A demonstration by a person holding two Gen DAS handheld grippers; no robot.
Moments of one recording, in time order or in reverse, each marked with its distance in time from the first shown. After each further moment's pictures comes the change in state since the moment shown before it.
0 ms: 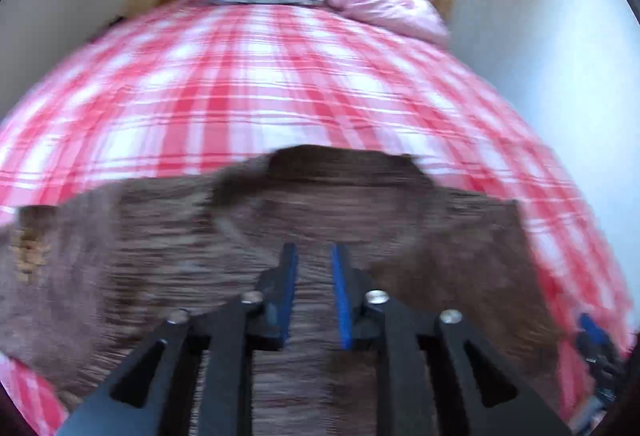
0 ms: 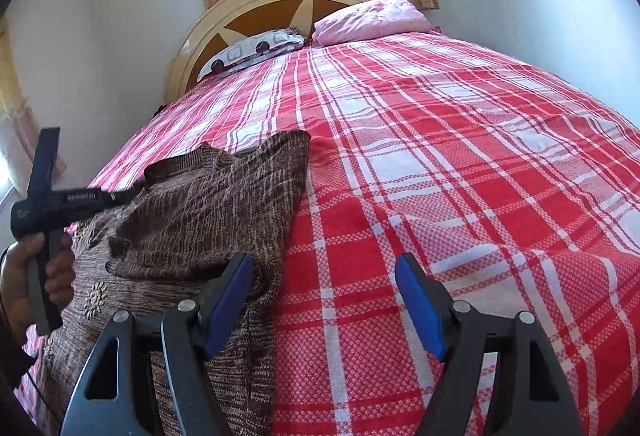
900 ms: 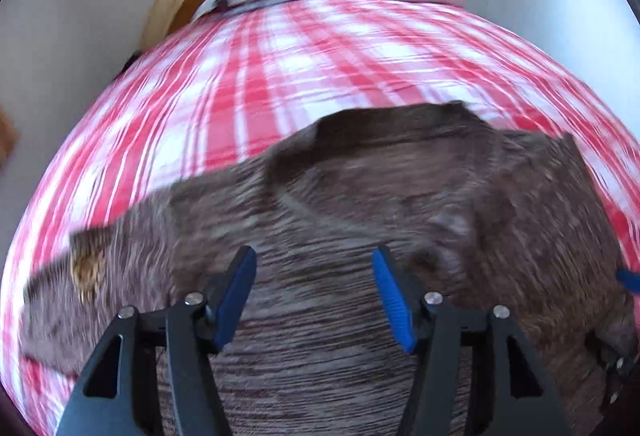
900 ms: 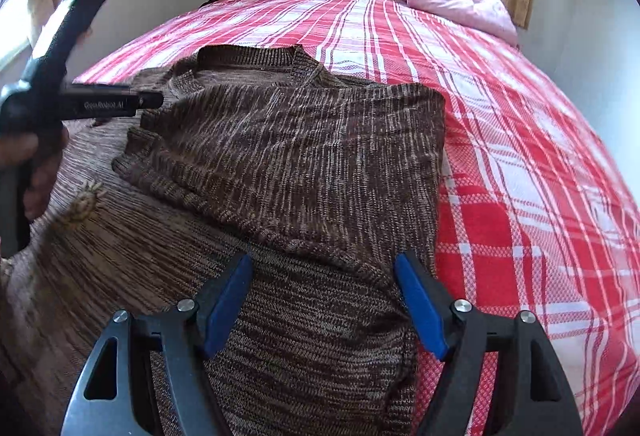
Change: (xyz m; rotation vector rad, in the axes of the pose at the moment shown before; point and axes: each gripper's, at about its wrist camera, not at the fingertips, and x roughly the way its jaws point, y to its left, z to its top) left arm -0.003 -0.008 -0.024 0.234 0.003 0.193; right arm 0.048 0.103 -0.014 -0.393 0.217 -0.026
